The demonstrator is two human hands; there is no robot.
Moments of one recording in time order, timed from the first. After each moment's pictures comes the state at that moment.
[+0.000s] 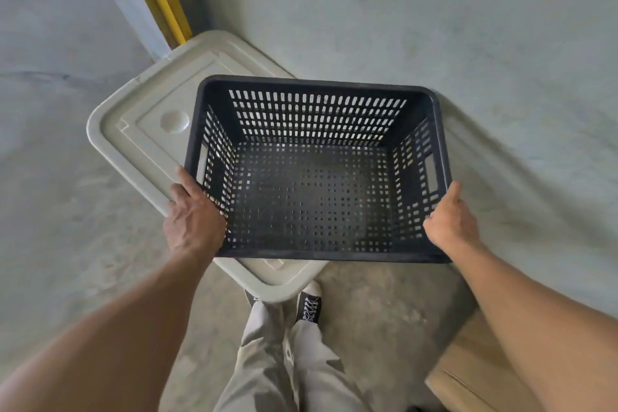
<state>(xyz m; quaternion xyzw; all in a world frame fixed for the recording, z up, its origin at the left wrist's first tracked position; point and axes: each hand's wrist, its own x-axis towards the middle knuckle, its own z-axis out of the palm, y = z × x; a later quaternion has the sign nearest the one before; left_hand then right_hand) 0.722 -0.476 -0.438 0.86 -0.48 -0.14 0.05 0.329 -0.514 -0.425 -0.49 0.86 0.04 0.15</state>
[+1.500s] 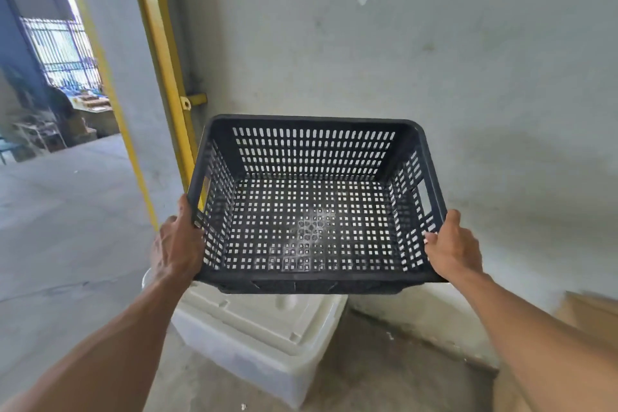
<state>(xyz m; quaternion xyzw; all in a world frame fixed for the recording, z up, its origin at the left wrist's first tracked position) 0.833 -0.278 -0.169 0.70 -0.62 -0.01 0.35 0.398 -0.209 -0.175 -0.45 0.84 -0.29 -0.05</state>
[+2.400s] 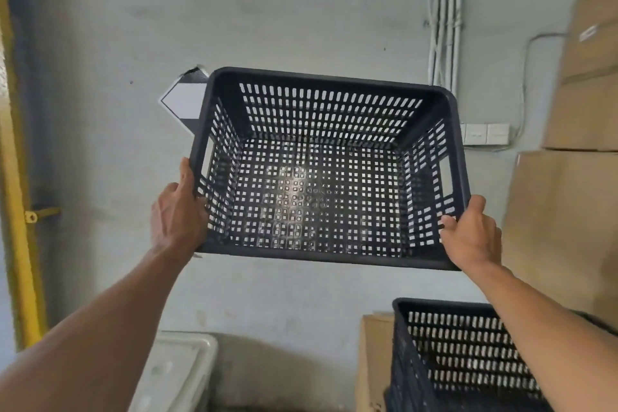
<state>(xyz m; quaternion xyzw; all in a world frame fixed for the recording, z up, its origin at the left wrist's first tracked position) 0.559 0.008 0.073 0.45 -0.70 0.03 0.56 0.187 0.247 0.054 -0.27 0.80 -0.45 -0.29</state>
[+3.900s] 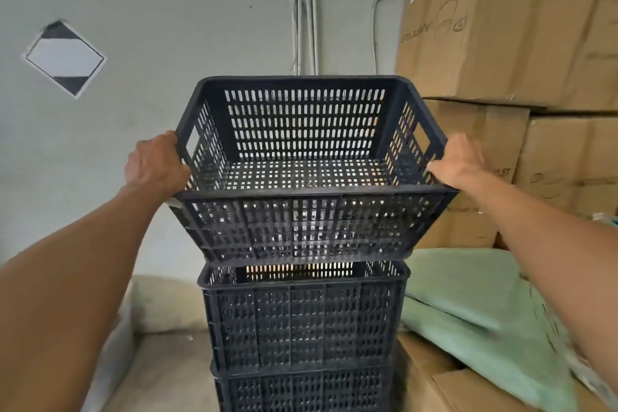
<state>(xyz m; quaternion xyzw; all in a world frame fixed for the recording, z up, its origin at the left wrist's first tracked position) 0.350 0.379 0.090 0.49 -0.77 0.03 0.41 0.015 0.674 0.098 -0.24 0.89 -0.34 -0.21</state>
